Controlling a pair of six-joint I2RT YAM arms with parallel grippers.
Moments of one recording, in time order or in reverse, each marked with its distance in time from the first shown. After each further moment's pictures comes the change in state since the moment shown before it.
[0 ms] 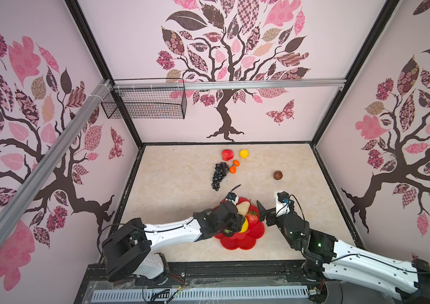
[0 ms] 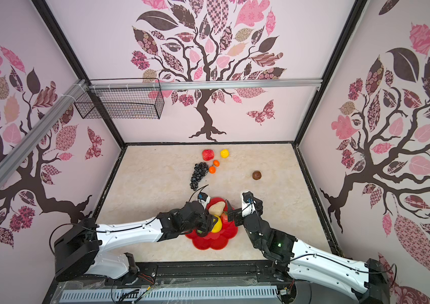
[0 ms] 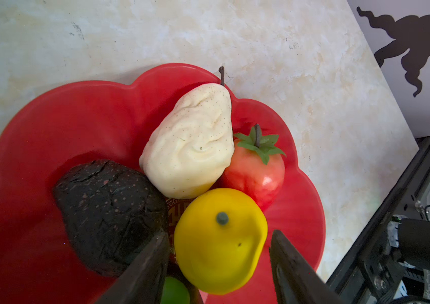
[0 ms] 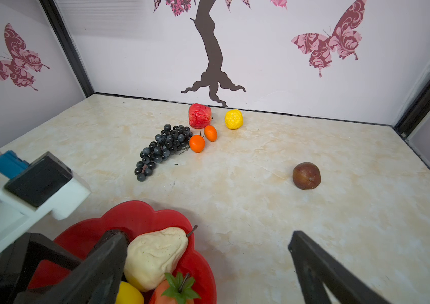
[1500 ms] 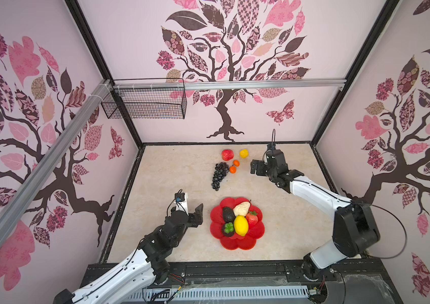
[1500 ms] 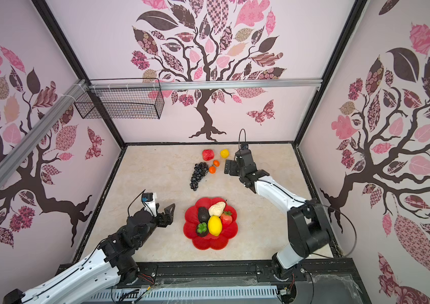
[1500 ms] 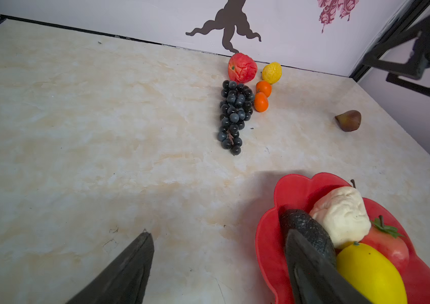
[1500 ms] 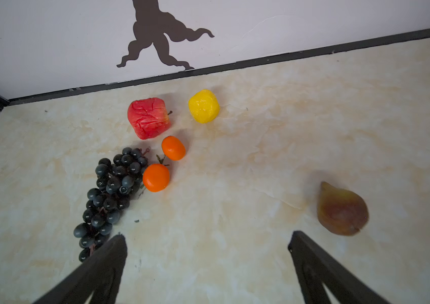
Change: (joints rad) left arm 0.260 -0.849 -0.406 -0.125 -0.360 0.200; right arm -0.674 0.977 0.780 -0.128 -0.618 0.138
